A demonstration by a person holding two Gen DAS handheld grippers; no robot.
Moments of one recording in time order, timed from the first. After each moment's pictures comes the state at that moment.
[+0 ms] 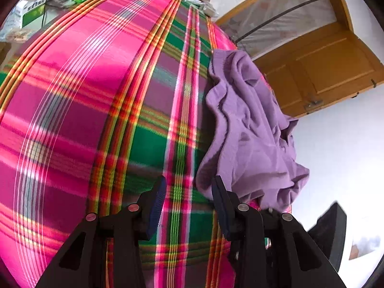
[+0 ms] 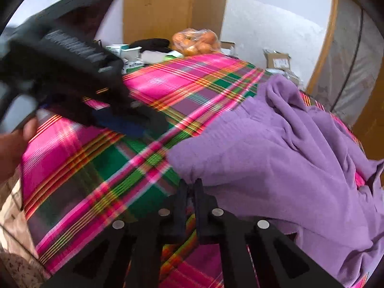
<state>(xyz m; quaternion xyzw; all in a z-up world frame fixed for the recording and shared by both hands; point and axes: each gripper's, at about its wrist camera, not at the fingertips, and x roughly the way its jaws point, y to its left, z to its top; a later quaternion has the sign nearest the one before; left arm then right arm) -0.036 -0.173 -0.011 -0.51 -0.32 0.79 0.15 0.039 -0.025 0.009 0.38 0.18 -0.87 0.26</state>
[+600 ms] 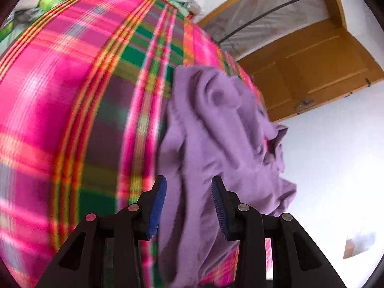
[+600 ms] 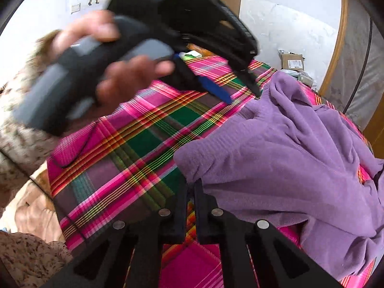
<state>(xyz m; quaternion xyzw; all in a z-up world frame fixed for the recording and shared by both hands) -0.111 -0.139 0.000 -0.51 -0.32 0.78 0.19 0.066 -0.011 0.011 0.39 0.17 -0.85 0.30</state>
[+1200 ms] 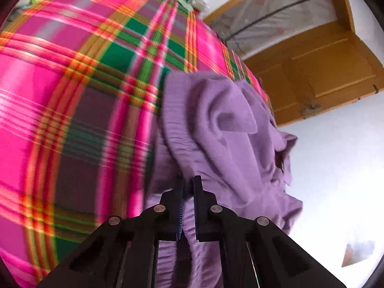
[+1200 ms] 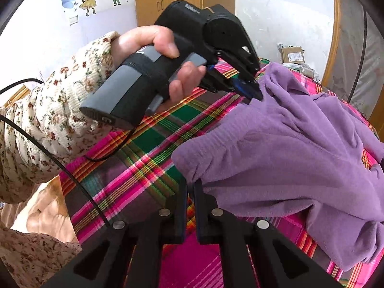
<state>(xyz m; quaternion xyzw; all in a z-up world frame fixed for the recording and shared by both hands) -0.145 -0.128 -0.017 -0.51 -0.32 0.78 0.16 0.067 0.016 0.006 0.39 0.13 -0.85 0.32</state>
